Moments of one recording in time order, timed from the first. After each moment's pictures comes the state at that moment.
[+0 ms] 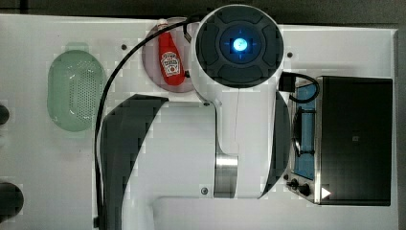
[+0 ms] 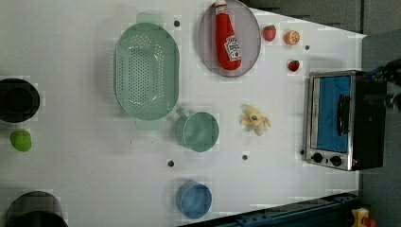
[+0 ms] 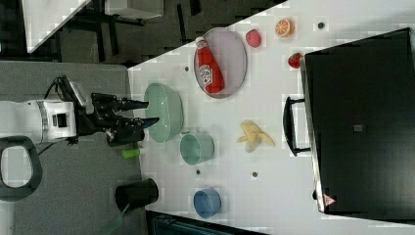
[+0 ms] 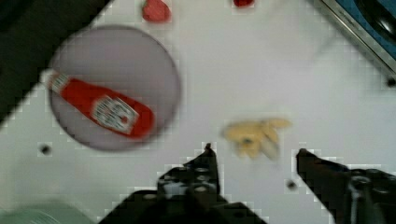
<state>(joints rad) 0.00 -0.03 -0.01 -1.80 -0.02 0.21 0.06</state>
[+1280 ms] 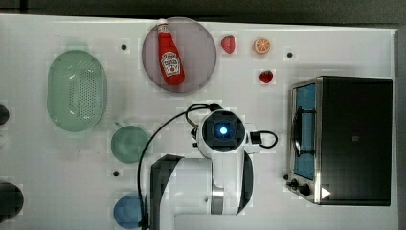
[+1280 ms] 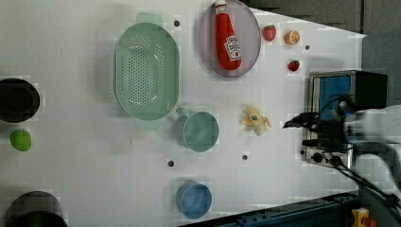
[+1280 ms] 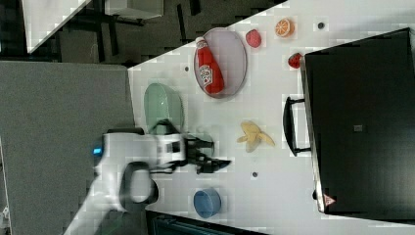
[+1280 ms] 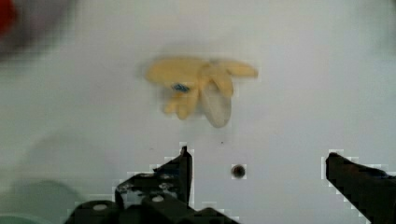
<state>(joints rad) 0.03 -0.04 -0.07 -2.43 -0.04 0.65 -0.15</state>
